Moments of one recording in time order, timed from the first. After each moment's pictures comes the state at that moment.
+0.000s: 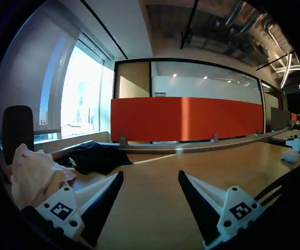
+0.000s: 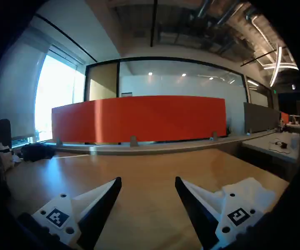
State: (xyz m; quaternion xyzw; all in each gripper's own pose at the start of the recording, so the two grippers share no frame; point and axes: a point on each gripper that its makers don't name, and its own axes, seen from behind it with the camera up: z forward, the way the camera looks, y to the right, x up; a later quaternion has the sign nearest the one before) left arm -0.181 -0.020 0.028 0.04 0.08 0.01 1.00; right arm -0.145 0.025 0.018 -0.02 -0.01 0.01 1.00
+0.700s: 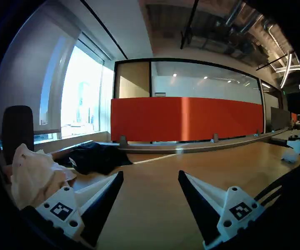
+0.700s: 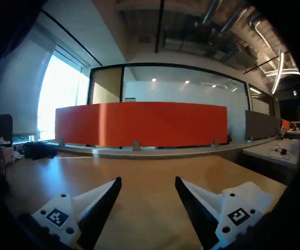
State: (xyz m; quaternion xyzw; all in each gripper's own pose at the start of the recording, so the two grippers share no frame) left arm -0.183 -0.020 0.028 0.04 0.08 0.01 1.00; right arm -0.139 0.015 0.009 -0.01 0.02 -0.01 1.00
